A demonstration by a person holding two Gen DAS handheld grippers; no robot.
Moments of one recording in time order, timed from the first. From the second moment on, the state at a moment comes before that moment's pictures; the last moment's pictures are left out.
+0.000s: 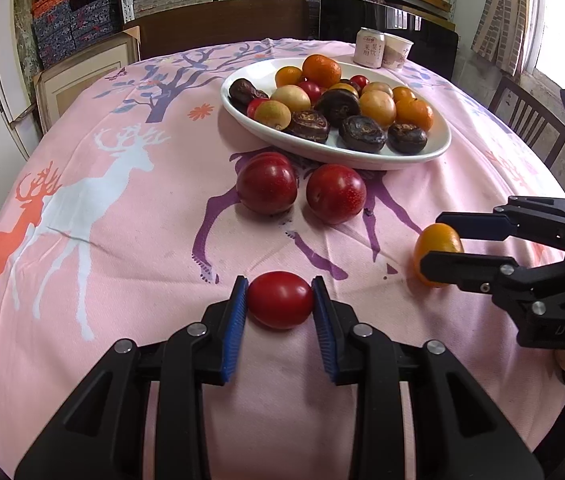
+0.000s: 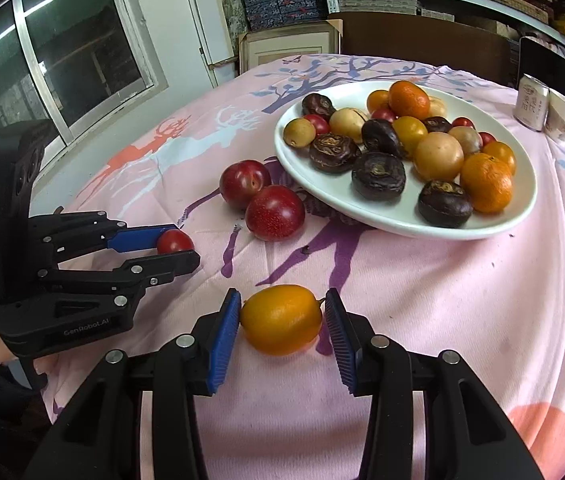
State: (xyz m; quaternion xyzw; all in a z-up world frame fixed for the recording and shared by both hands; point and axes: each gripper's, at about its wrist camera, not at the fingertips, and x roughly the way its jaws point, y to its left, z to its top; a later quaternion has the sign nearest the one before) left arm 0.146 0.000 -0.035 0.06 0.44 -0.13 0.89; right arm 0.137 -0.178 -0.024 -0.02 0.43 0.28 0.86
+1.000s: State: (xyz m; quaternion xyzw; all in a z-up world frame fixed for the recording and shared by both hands) left arm 0.144 -0.004 -0.038 0.07 0.44 -0.13 0.88; right arm 0.139 -0.172 -0.028 -0.02 0.44 0.28 0.85
